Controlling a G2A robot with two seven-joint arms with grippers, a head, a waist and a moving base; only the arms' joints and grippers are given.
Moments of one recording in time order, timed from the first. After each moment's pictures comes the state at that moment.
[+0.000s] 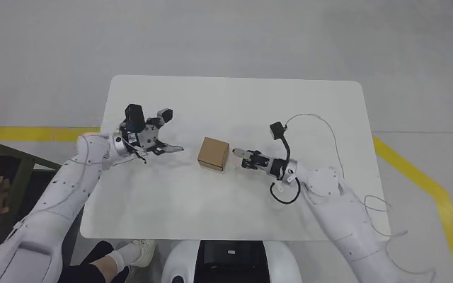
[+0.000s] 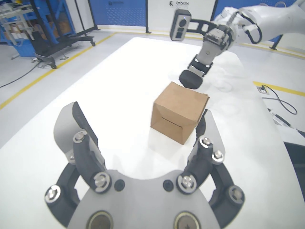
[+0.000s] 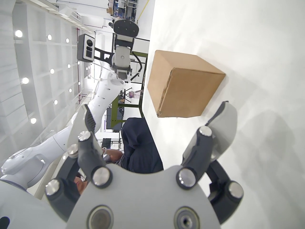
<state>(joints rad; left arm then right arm) 0.71 -0.91 -0.93 -0.94 1.43 -1.01 0.79 -1.07 -1.25 1.12 -1.40 0.11 -0.29 0.80</state>
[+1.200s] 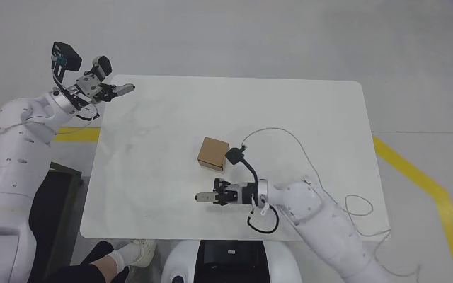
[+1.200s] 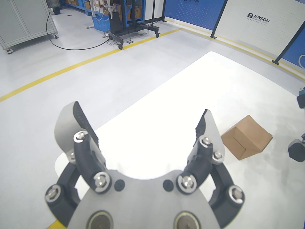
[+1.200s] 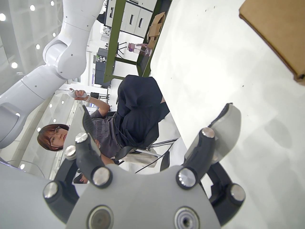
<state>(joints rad) 0.53 -0.84 -1.11 -0.85 0.86 -0.99 0.07 -1.07 -1.26 0.91 -1.59 -0.02 -0.23 0.89</state>
